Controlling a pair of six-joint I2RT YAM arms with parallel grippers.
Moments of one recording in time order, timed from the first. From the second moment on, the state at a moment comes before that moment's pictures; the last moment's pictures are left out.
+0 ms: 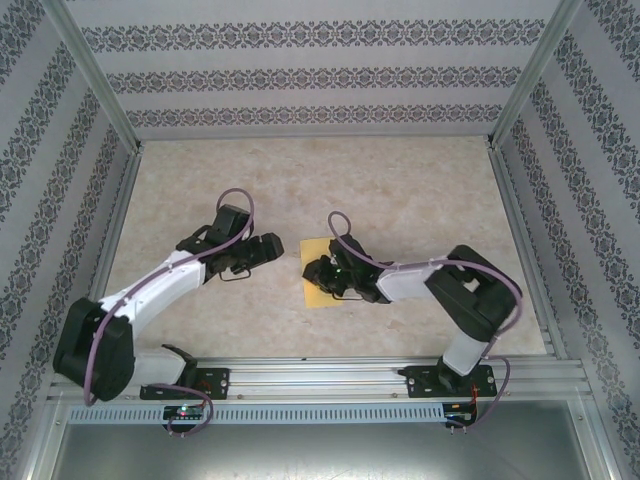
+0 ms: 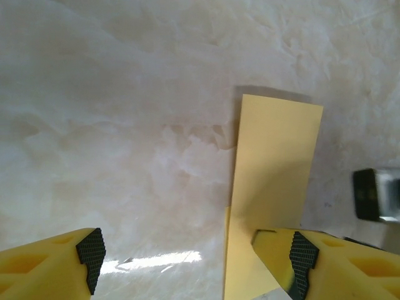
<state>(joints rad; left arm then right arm) -0.41 1.34 0.84 -0.44 0.19 -0.76 0.78 1.67 0.68 0.29 -0.28 1.23</state>
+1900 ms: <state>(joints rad) -0.54 1.99 1.30 -0.51 0.36 -0.66 0.64 1.48 0.52 0.16 -0.31 1.07</state>
